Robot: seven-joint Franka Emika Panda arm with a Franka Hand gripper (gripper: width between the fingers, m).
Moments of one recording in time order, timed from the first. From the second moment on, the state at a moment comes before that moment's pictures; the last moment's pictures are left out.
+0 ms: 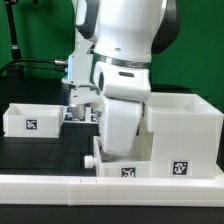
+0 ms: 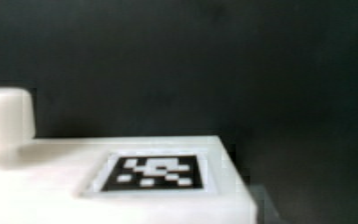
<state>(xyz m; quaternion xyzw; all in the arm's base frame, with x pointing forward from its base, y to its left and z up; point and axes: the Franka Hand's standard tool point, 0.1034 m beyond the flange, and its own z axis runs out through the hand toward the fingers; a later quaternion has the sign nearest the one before) 0.538 0.006 0.008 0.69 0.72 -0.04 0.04</state>
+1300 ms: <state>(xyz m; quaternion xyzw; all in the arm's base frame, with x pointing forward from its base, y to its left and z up) 0.536 0.005 0.008 0.73 0.68 -0.04 0.04</state>
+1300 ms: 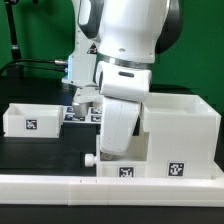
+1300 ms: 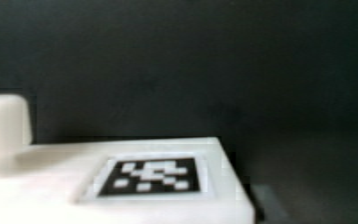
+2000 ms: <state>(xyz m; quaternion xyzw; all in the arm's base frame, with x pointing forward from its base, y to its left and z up) 0.546 -0.019 0.061 0.71 0.70 -0.05 0.05</state>
